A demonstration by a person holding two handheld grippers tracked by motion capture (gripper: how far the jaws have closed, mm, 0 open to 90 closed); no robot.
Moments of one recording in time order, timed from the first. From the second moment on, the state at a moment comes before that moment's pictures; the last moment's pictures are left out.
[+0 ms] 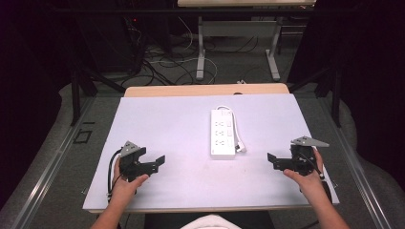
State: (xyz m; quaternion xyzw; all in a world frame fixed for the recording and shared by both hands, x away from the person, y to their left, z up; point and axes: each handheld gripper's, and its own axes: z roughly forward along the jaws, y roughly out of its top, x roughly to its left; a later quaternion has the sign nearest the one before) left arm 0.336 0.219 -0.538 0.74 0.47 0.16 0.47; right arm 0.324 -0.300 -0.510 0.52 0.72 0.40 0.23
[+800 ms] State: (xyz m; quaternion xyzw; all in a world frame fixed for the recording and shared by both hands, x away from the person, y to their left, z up) left arm 0.336 0.219 -0.537 0.74 0.46 0.15 0.46; right arm 0.318 -0.315 -0.539 0.53 0.70 0.40 0.24
